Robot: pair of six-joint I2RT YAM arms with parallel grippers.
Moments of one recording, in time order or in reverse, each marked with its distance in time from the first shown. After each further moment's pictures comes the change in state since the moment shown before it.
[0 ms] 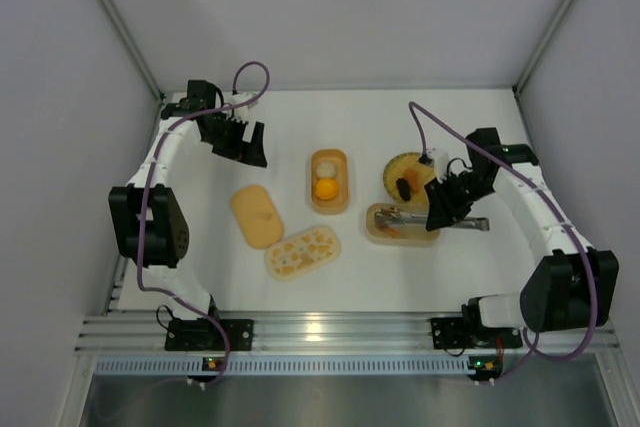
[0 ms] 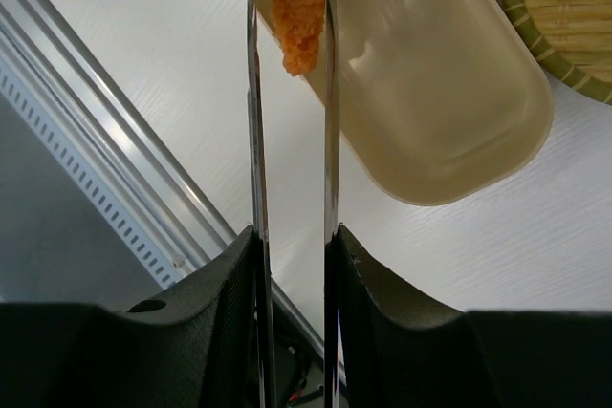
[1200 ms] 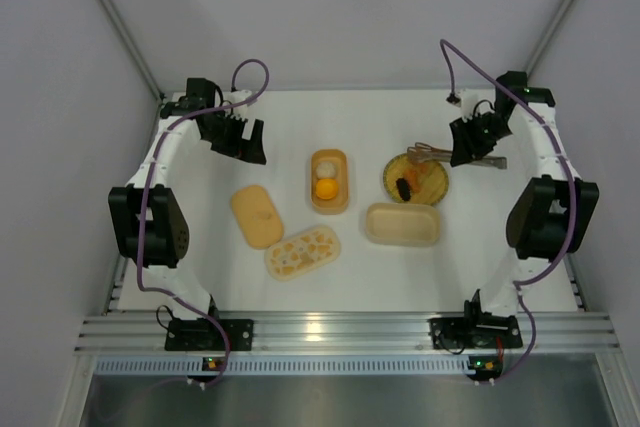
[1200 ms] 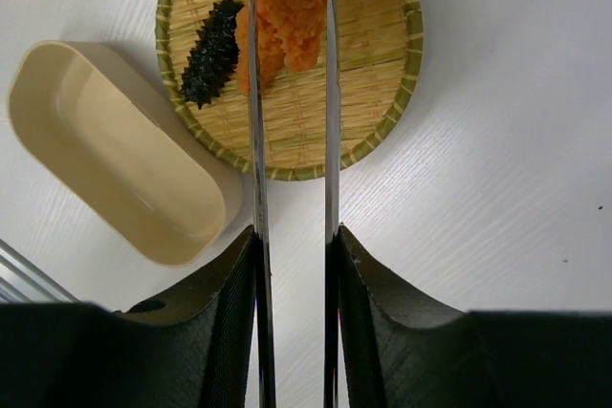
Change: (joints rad) left arm 0.000 0.000 0.013 0.015 -0.019 -0.004; right arm -0.202 0.475 0.535 0.054 0.112 -0.052
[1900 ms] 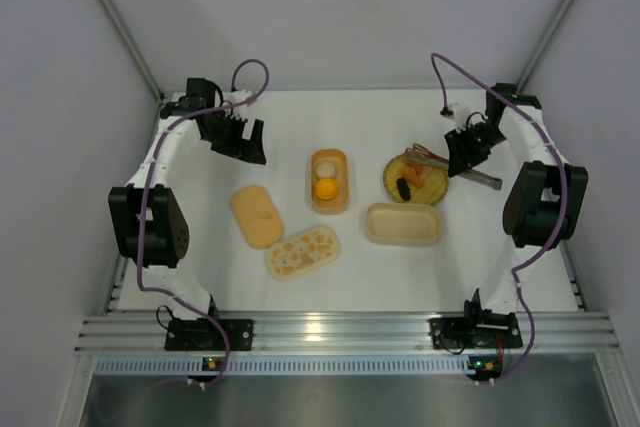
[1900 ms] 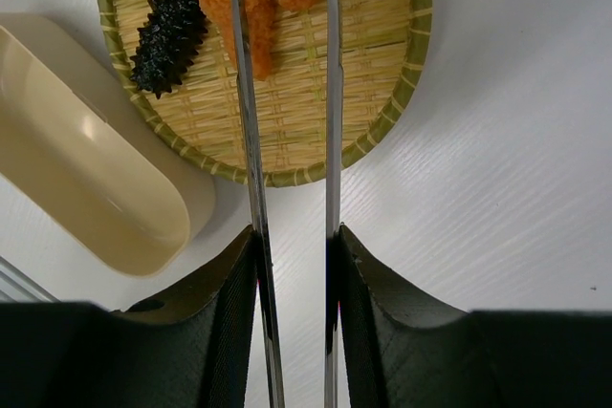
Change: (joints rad) left arm 0.000 0.000 0.000 0.000 0.000 -0.001; right arm 0.000 0.086 -0.048 0.035 0.030 -0.035
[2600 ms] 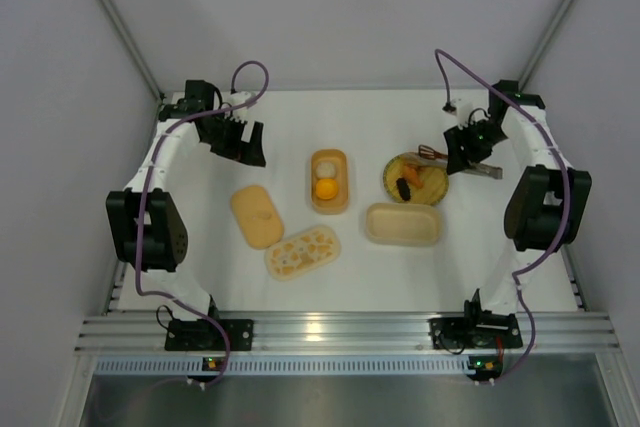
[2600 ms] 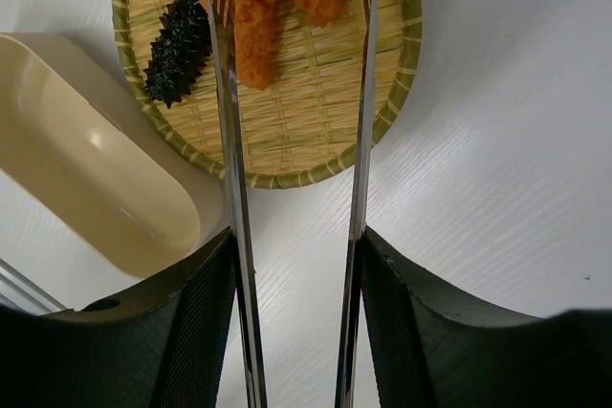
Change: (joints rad) left arm 0.000 -0.031 -0.029 0.000 0.006 0.008; right arm -0.003 -0.035 -0.001 0.012 -0.010 0.036
